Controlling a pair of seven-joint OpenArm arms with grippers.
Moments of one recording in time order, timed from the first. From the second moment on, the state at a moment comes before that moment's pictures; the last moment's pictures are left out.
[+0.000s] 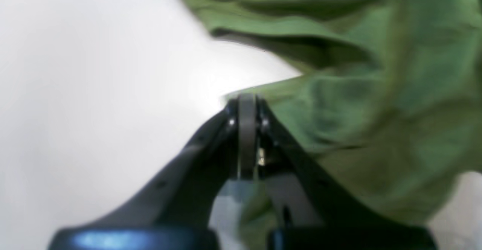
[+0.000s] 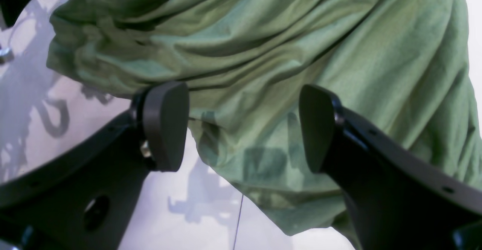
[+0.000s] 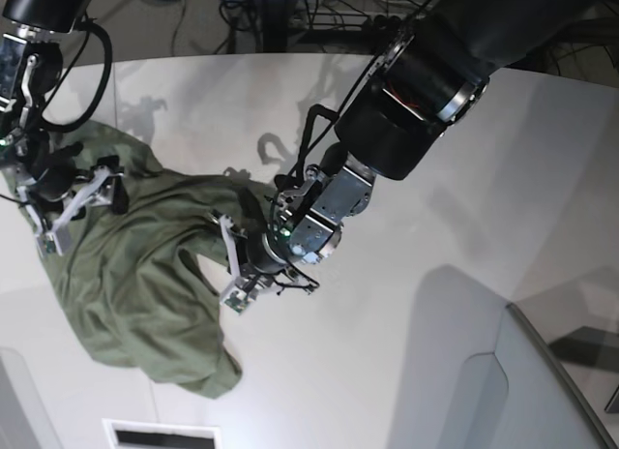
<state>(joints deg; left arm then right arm) -26.8 5.3 36.2 39.1 -6.8 -8.1 15.5 -6.0 7.4 23.3 90.6 17.0 32.2 -51.4</state>
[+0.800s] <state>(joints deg) -27.0 4.2 36.8 55.5 -14.3 -8.9 30.1 -6.0 7.4 23.3 90.6 17.0 31.8 -51.7</state>
